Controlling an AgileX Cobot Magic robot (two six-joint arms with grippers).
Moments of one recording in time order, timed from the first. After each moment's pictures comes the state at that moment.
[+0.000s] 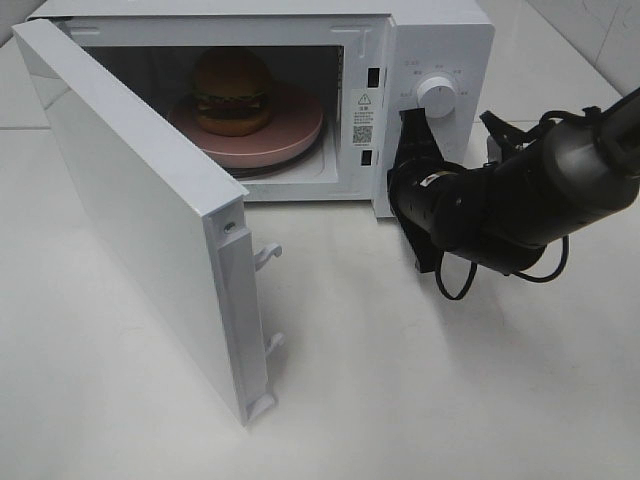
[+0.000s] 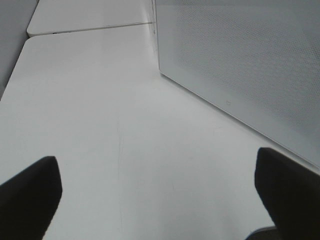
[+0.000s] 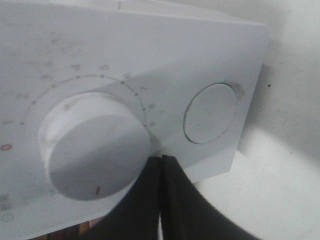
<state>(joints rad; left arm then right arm) -0.01 0.00 -0.52 -0.11 1.07 0.14 0.57 2.01 -0.88 0.78 -0.73 1.04</state>
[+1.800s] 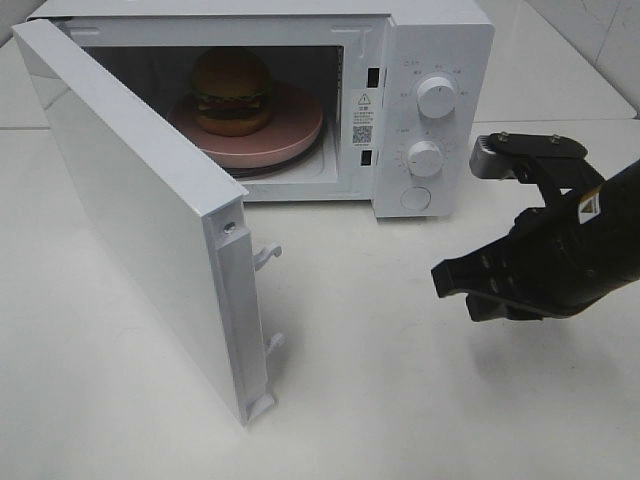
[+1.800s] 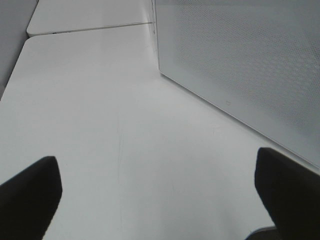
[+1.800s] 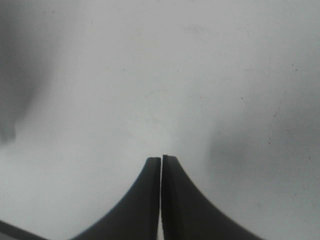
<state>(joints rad) -0.01 0.00 -0.52 -0.11 1.07 0.14 0.45 1.38 -0.63 0.20 0.38 0.09</state>
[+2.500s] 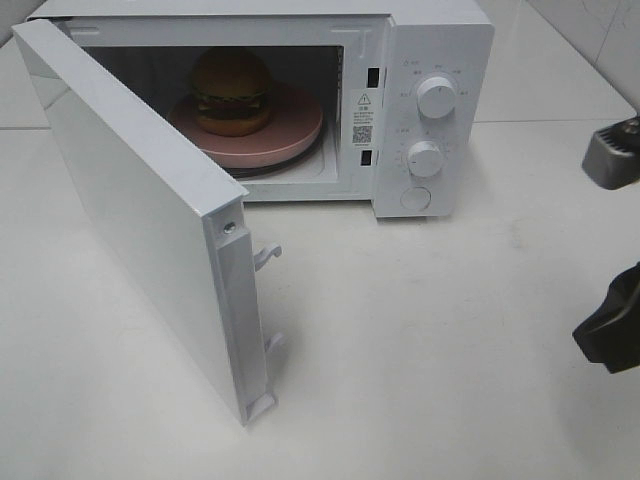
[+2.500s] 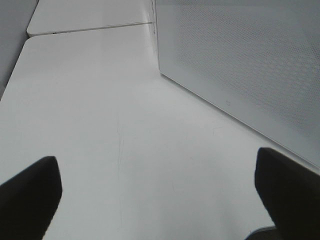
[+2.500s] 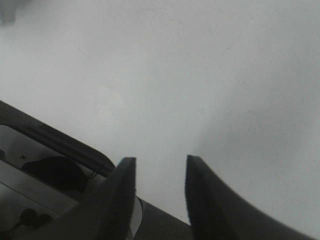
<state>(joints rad) -0.01 0.00 -0.52 -0.11 1.07 0.14 0.45 0.97 -0.63 0.05 0.82 0.00</state>
